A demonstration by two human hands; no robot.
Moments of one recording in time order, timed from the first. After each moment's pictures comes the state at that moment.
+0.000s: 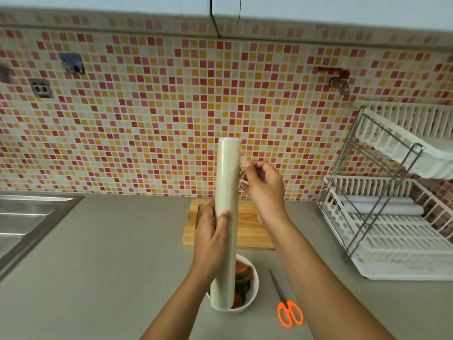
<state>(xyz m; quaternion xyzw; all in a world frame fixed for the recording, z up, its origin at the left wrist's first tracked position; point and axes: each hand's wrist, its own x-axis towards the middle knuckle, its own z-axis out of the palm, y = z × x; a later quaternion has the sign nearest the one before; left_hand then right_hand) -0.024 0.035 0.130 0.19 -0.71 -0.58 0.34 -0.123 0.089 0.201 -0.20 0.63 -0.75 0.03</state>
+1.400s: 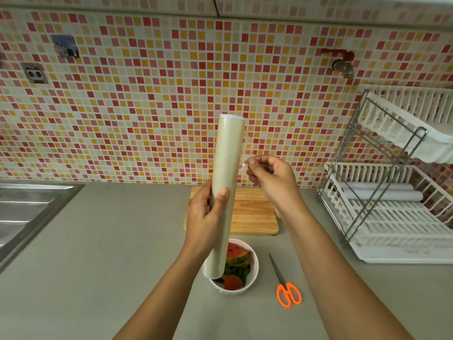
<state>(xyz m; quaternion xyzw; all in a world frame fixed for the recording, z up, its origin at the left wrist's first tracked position) -0.016 0.024 0.139 0.18 -0.73 -0.57 0.34 -0.122 0.120 0.202 -0.24 0.67 -0.70 0.07</state>
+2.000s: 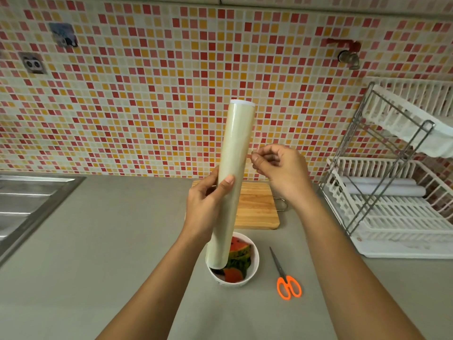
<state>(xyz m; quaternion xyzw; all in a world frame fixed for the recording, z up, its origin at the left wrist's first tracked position) -0.020 0.018 0.151 0.17 -0.65 -0.67 0.30 -0.126 0.132 0.214 -0.34 0.75 -0.57 -0.02</state>
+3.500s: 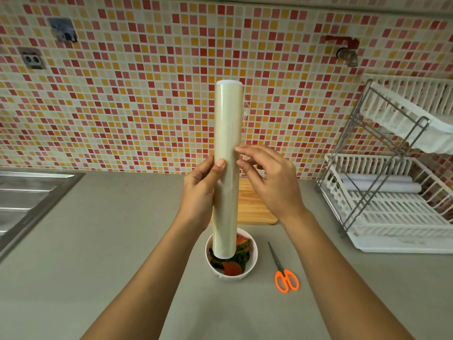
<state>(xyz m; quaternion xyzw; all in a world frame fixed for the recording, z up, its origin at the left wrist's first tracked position) -0.020 0.008 0.162 0.06 -0.57 -0.77 0.30 -0.098 0.134 0.200 -0.49 0.72 -0.41 -0.27</state>
